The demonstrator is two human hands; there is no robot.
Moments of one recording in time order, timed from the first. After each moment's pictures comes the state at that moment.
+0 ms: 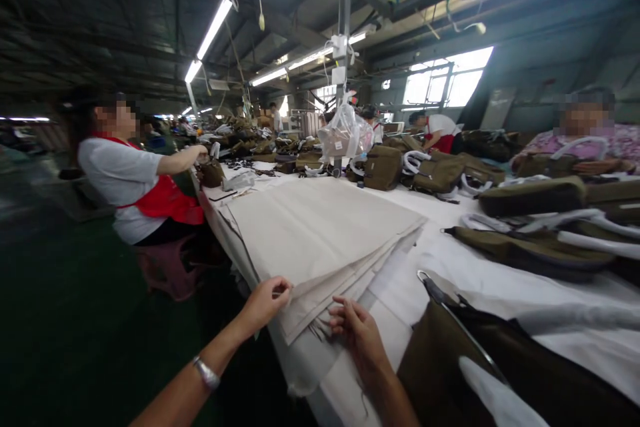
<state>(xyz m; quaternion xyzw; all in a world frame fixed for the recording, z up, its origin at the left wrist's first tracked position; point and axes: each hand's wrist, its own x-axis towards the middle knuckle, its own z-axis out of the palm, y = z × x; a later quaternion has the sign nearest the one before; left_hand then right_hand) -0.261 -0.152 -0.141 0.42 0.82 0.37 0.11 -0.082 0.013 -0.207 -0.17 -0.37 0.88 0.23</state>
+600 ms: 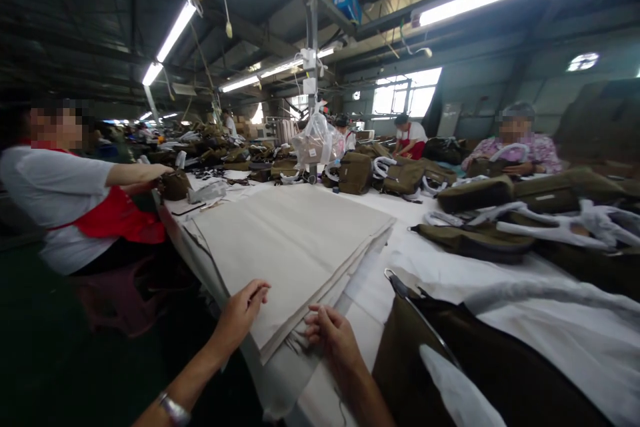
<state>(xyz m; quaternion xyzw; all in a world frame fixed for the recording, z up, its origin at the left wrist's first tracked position) -0.255 -0.137 -0.134 0.44 0.82 0.36 0.02 -0.089 0.016 -0.211 -0.16 -0.38 0.88 0.24</state>
